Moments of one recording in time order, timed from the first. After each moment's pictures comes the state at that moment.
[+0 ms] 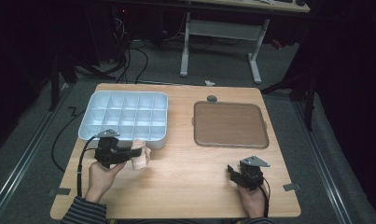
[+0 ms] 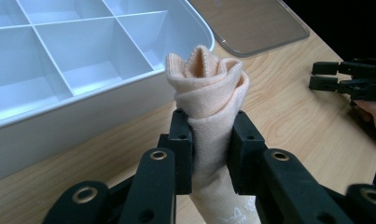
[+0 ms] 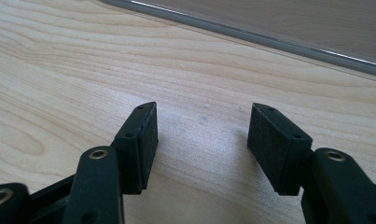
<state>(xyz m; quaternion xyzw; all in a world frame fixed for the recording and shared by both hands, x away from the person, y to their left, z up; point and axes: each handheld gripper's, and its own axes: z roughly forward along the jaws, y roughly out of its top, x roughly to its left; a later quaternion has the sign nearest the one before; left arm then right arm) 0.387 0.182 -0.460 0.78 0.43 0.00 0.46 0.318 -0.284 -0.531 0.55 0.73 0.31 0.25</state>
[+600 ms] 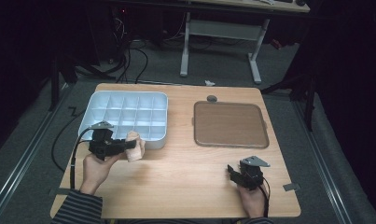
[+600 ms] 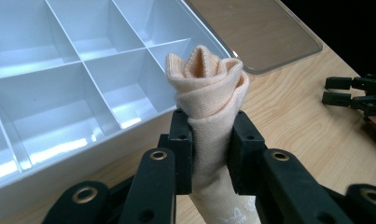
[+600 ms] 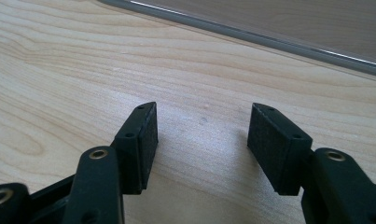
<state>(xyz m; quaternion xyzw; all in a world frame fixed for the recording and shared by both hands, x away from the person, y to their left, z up) 0.403 0.195 -0.441 0.77 0.44 0.02 0.46 0.318 -0.283 -0.531 0.55 0.73 0.31 0.25</state>
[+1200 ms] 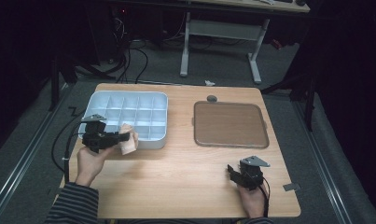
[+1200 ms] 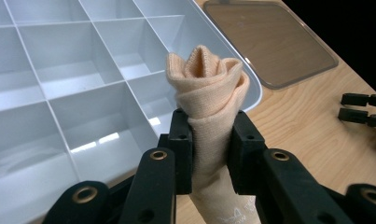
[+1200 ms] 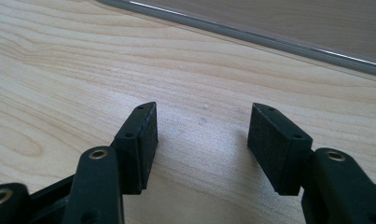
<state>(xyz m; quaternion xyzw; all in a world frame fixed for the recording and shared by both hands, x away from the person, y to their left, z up) 0.420 0.213 -0.432 0.76 0.46 0.04 0.46 0.319 -0.283 -0.531 0.55 0.73 0.31 0.25</state>
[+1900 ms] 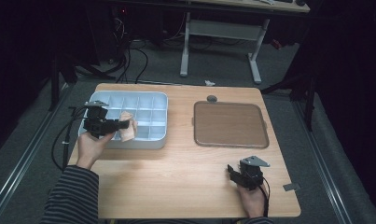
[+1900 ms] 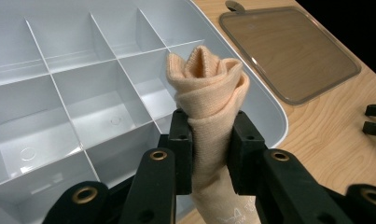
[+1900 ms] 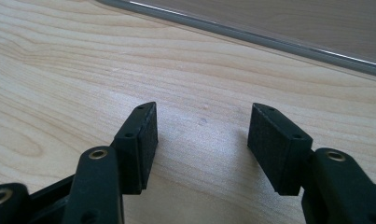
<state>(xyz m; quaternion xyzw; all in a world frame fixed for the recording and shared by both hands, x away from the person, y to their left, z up) 0.460 0.212 -0.416 0.78 0.45 0.06 0.43 0.319 -0.283 -0.531 0.55 0.73 0.31 0.25</state>
